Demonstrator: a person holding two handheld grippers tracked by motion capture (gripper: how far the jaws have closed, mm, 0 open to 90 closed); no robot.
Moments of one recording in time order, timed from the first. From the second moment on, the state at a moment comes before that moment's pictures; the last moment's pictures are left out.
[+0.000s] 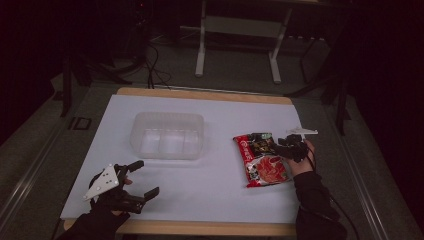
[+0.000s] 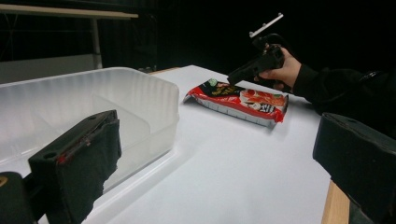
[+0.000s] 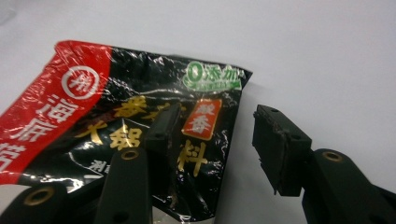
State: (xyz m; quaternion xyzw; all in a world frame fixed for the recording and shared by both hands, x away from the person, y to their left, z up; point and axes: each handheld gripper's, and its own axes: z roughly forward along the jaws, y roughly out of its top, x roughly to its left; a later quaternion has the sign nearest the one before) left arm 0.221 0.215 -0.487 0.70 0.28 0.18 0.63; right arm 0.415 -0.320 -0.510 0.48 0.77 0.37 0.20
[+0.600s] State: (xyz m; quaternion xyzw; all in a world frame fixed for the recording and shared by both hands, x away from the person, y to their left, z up) left arm 0.222 0.212 -0.490 0.71 0.28 0.17 0.62; right arm 0.427 -0.316 -0.526 0.52 0.77 0.35 0.12
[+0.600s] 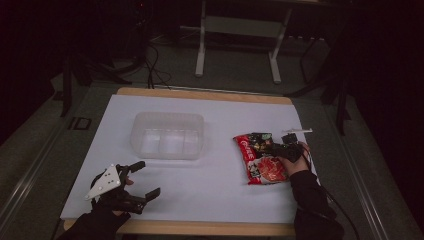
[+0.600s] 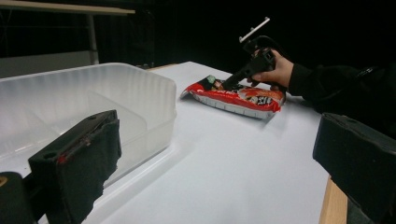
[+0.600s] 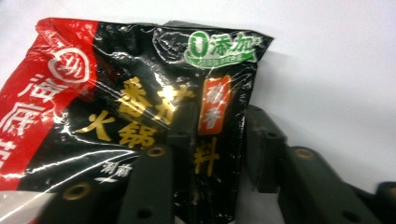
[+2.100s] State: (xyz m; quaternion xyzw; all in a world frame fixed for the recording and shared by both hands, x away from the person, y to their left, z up) left arm 0.243 0.182 -0.456 0.70 0.29 0.11 0.64; right arm 0.339 -0.291 -0.371 0.42 0.73 0.51 0.17
